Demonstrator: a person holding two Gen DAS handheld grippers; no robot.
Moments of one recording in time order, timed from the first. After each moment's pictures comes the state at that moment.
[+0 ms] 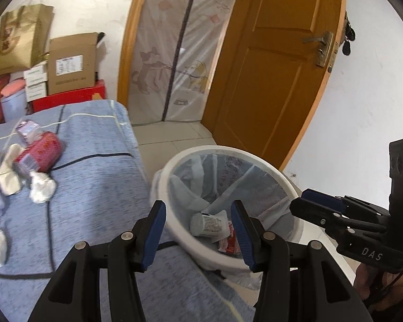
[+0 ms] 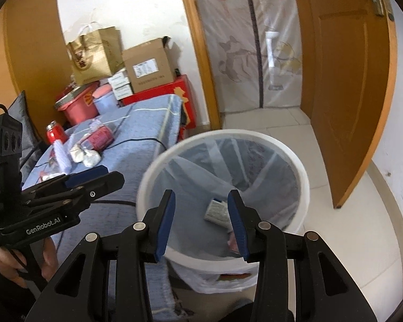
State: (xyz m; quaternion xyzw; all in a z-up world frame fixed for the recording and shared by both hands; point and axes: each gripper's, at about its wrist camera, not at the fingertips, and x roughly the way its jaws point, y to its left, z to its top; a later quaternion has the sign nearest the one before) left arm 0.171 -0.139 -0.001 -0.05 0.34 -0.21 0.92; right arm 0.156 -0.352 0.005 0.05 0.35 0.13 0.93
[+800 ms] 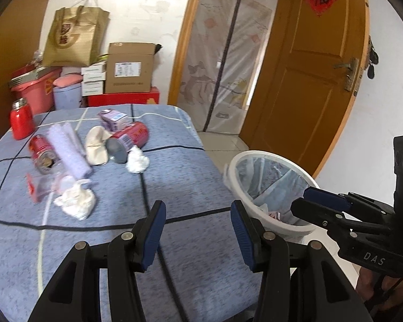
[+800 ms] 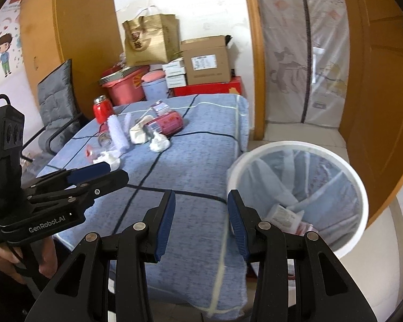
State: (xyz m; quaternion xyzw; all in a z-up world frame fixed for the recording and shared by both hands) left arm 0.098 -0.042 0.013 -0.08 0.31 -0.11 0.94; right arm 0.124 -0.251 0.015 -0.01 0.34 0.23 0.91
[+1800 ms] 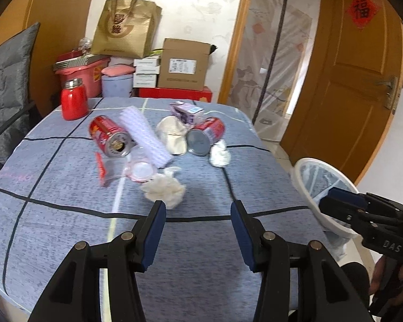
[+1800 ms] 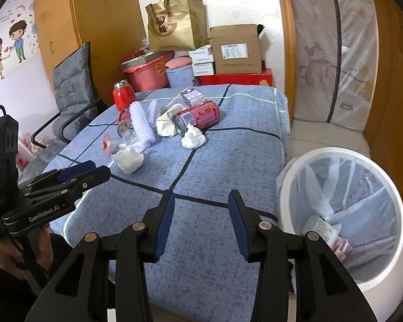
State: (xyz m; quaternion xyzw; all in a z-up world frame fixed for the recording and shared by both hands) left arm 0.091 0.040 -0.006 -0.09 0.32 0.00 0.94; right arm 0.150 -0.192 -0.001 -0.03 0.36 0.29 0.89
